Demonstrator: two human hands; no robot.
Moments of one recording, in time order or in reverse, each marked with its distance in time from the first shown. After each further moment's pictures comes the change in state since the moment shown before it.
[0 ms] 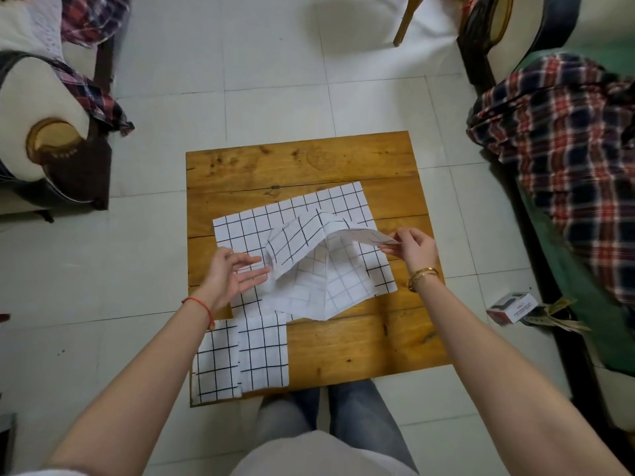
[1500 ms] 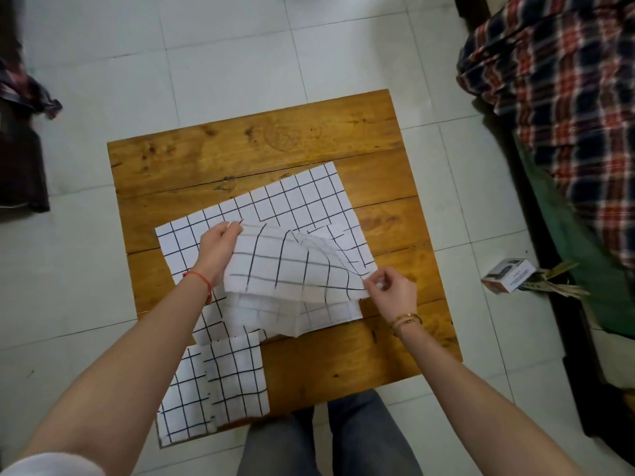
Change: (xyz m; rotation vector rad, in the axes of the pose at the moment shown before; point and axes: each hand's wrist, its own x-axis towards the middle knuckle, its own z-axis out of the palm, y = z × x) left_hand 0.133 0.002 0.072 0.642 0.196 0.268; right_hand 0.033 0.117 -0.019 -0.663 -0.046 -0.058
